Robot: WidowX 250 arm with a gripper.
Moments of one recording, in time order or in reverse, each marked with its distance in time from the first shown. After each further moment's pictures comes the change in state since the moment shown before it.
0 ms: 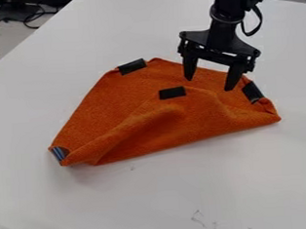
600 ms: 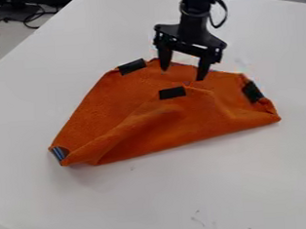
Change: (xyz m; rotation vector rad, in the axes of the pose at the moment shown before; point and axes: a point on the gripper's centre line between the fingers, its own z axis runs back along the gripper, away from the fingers) arm 0.023 0.064 -0.022 0.014 0.009 -0.002
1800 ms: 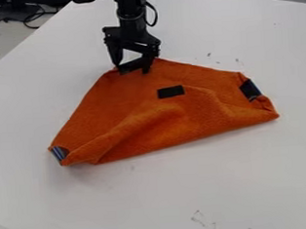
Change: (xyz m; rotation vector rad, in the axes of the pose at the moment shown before) arm 0.036 0.097 -0.061 -0.003 -0.041 0.003
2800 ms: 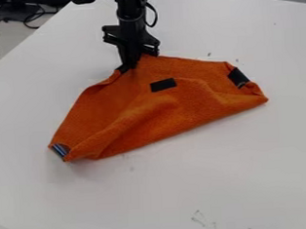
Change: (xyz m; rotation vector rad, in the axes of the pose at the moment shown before) arm 0.003 -0.004 0.004 0.035 -0.042 -0.019
